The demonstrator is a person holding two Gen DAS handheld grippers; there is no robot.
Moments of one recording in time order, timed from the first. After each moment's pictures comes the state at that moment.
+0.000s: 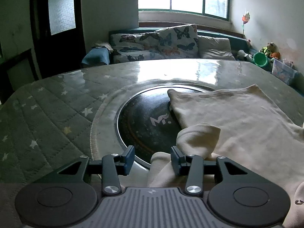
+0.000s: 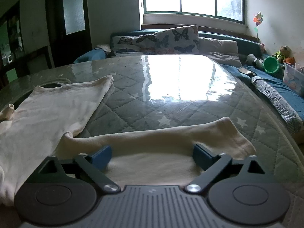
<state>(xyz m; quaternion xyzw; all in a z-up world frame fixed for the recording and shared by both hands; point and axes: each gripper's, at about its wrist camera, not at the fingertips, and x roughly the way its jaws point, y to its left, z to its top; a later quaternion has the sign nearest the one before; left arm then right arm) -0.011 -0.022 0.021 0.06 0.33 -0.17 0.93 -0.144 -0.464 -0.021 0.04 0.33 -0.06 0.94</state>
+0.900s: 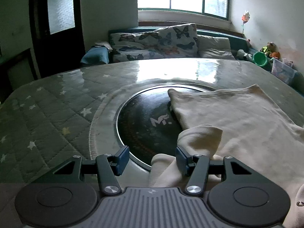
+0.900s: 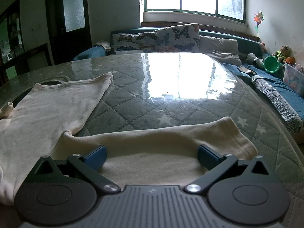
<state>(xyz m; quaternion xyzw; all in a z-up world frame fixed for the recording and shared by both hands) -0.006 -0.023 0.019 0.07 0.33 -0.17 0.92 -0.143 -0.463 -0.022 0.04 0.33 -0.06 0.94</state>
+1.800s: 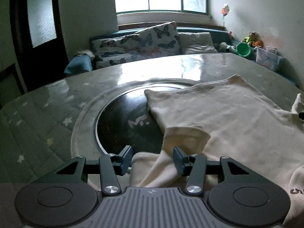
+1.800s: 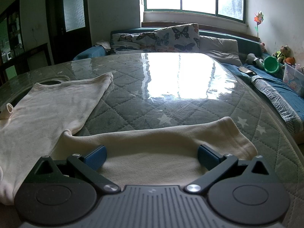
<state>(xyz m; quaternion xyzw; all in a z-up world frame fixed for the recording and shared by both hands) -0.017 -0.049 0.019 0.11 0.31 -0.23 0.92 -0.144 -0.464 -0.022 0.04 0.33 -0.06 0.94</state>
